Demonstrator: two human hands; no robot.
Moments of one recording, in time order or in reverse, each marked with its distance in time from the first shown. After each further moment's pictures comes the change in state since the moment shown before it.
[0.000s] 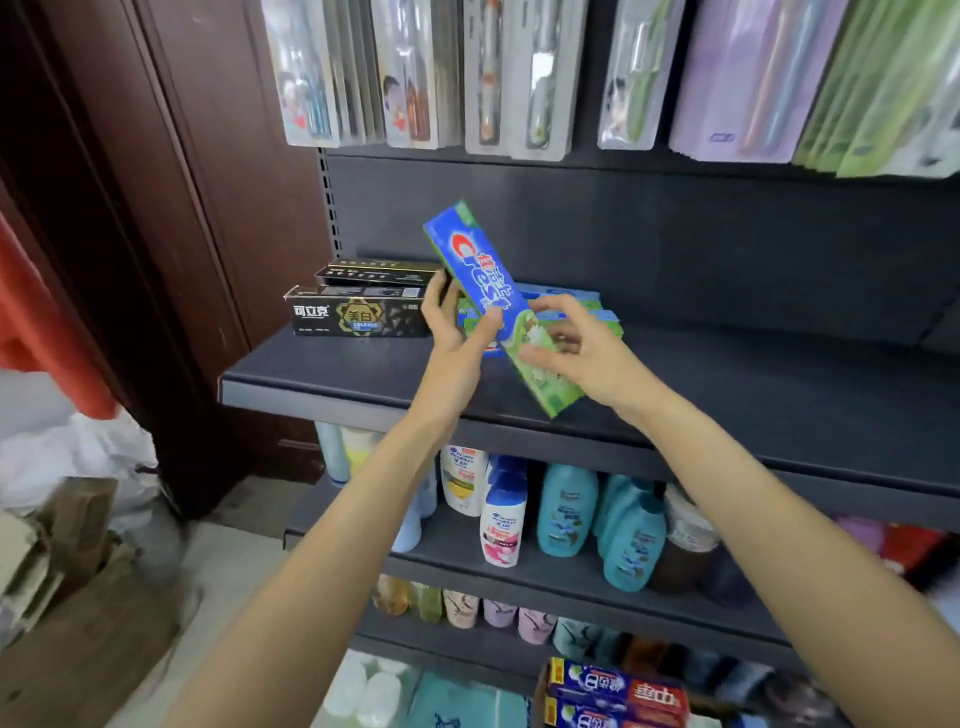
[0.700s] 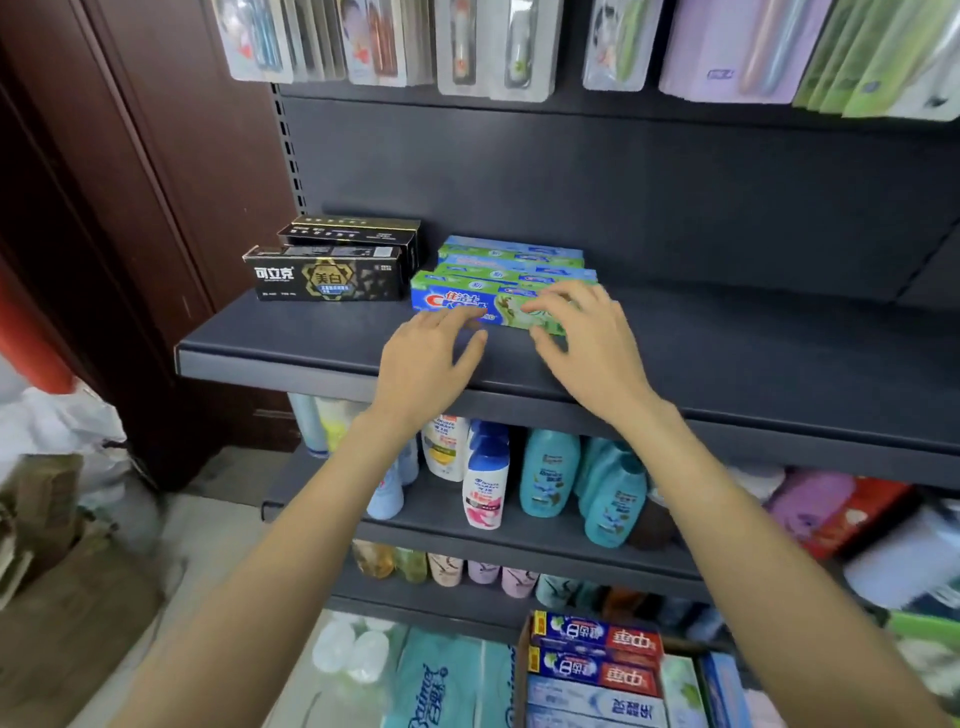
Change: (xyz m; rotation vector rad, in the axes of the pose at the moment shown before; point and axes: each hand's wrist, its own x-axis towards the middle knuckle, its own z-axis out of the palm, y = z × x) left_hand -0.009 -0.031 -0.021 1.186 -0.039 0.433; right_hand -0.010 0.045 0.005 -0.811 0.349 -0.312
